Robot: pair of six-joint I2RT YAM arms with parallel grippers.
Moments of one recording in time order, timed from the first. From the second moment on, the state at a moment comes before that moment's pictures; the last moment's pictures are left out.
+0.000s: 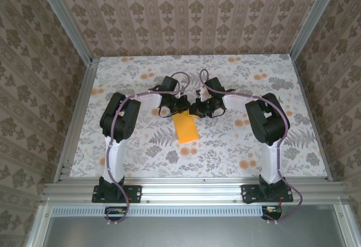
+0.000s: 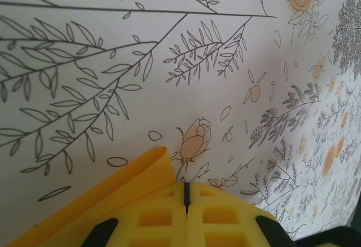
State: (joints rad) left arm -0.54 2.15 1.38 -0.24 0.55 -0.67; right arm 0.40 2.05 1.29 -0.29 -0.70 0.62
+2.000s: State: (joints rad) left arm -0.54 2.16 1.43 -0.30 0.53 -0.65; right arm 0.47 1.98 1.14 -0.37 -0.59 0.63
